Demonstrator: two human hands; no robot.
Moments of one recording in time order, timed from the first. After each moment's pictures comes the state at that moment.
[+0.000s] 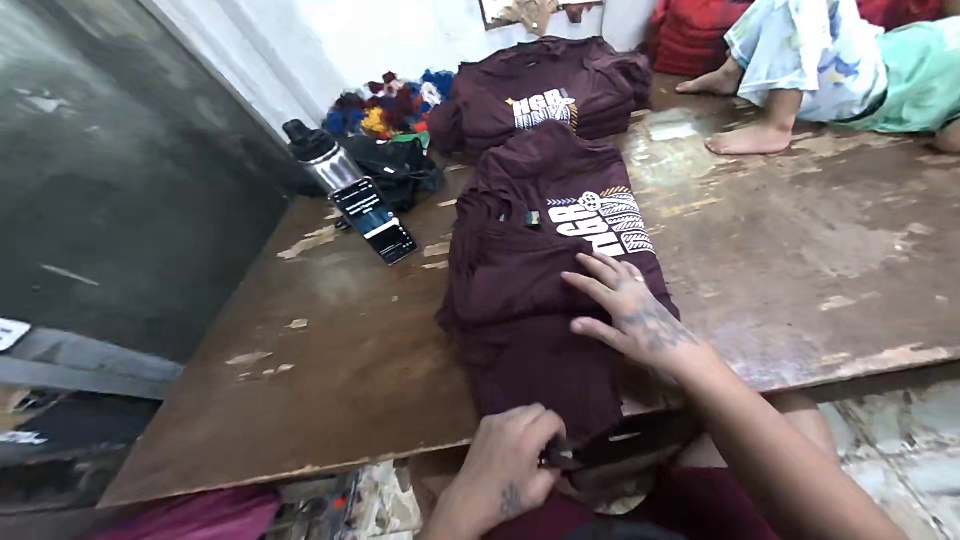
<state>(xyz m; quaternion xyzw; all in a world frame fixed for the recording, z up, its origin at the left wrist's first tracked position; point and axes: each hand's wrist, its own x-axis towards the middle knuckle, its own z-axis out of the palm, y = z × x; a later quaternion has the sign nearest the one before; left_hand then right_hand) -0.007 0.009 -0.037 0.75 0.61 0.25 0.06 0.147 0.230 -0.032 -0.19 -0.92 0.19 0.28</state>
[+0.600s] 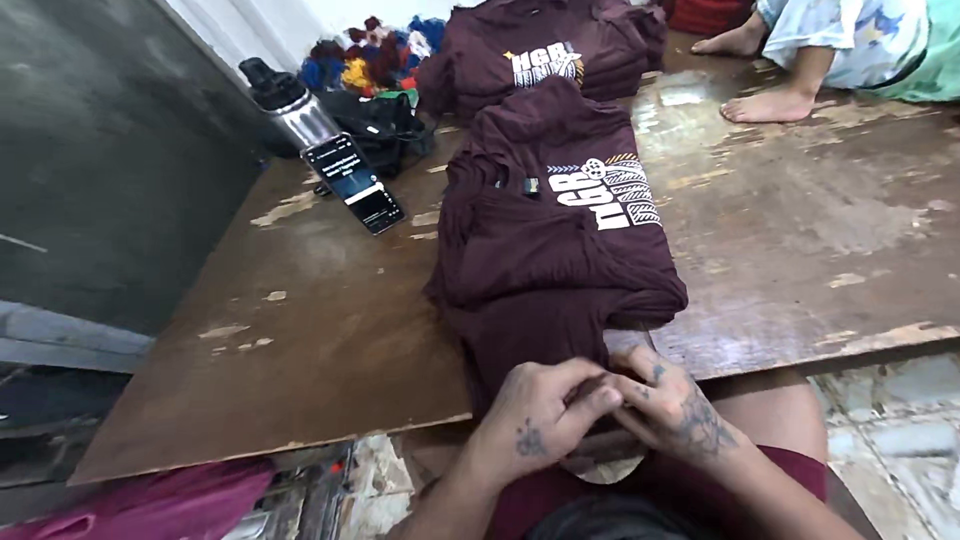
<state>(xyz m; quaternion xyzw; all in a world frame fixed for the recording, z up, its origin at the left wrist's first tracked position) 0.016 0.049 0.009 0.68 0.60 0.33 0.24 0.196 0.152 -0.076 -0.09 -0.89 0.15 0.42</state>
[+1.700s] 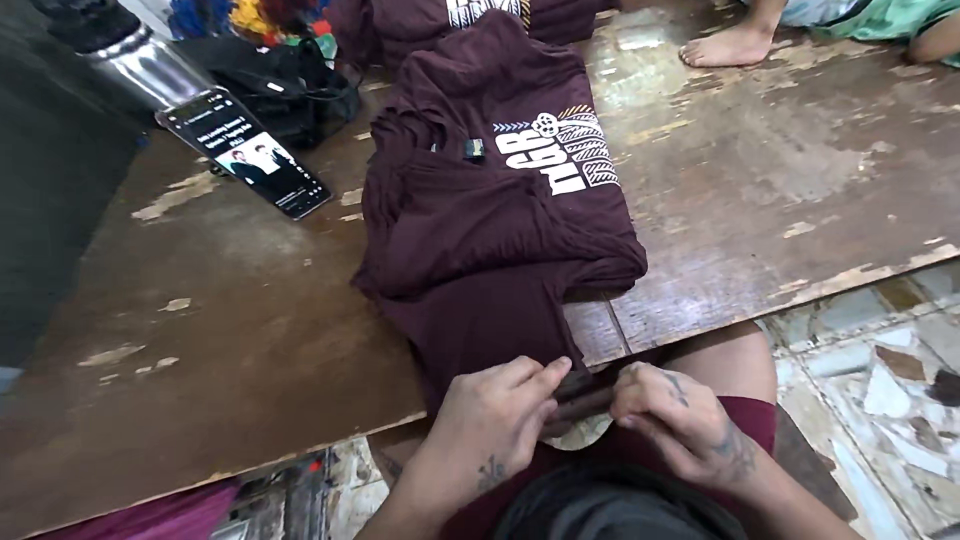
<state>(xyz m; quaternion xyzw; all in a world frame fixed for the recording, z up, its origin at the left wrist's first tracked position) 0.015 0.043 -0.024 0.78 0.55 0.27 0.09 0.241 0.137 -0.068 -0.07 -0.85 0.33 0.42</state>
